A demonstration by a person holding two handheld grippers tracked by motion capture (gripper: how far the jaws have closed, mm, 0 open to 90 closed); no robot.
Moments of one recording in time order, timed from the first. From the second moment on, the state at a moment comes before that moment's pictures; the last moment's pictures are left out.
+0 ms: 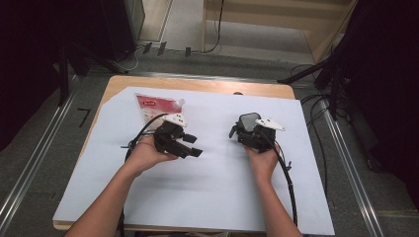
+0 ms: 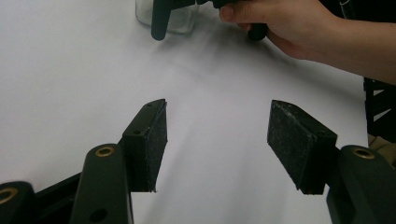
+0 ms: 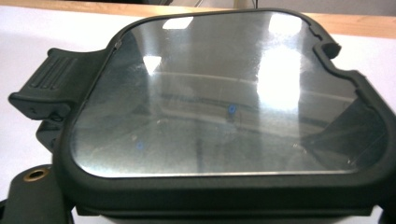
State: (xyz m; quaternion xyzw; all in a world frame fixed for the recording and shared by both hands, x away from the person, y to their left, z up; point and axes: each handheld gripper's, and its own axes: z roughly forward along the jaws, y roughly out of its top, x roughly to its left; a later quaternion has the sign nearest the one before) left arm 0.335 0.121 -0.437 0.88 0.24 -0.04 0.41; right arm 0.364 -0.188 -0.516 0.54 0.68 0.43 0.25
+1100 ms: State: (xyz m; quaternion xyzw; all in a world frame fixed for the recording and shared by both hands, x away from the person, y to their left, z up) left arm 0.337 0.120 -0.437 0.88 0.26 -0.04 0.40; right arm 0.335 -0.211 -0.471 0.47 0.73 0.46 0.20
